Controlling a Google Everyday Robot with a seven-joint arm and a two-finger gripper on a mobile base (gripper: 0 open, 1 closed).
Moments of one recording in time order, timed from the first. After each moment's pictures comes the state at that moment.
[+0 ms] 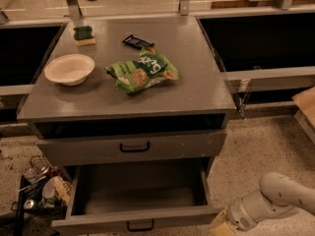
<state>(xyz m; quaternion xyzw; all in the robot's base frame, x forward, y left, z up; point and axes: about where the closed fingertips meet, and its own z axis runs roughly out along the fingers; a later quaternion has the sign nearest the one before) 0.343 -0.202 0.423 -0.44 0.82 0.36 0.09</state>
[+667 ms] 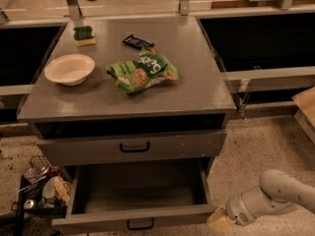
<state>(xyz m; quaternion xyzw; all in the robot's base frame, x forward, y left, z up) 0.363 -0.198 0.424 -0.44 0.81 0.37 0.11</state>
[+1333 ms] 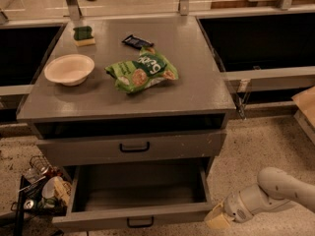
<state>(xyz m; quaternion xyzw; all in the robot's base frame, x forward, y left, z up) 0.371 -0.193 0.424 -0.44 0.81 0.38 0.12</state>
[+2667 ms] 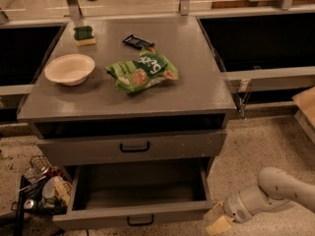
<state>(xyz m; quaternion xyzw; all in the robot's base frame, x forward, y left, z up) 0.372 -0.193 0.424 -0.44 0.81 0.38 0.12</state>
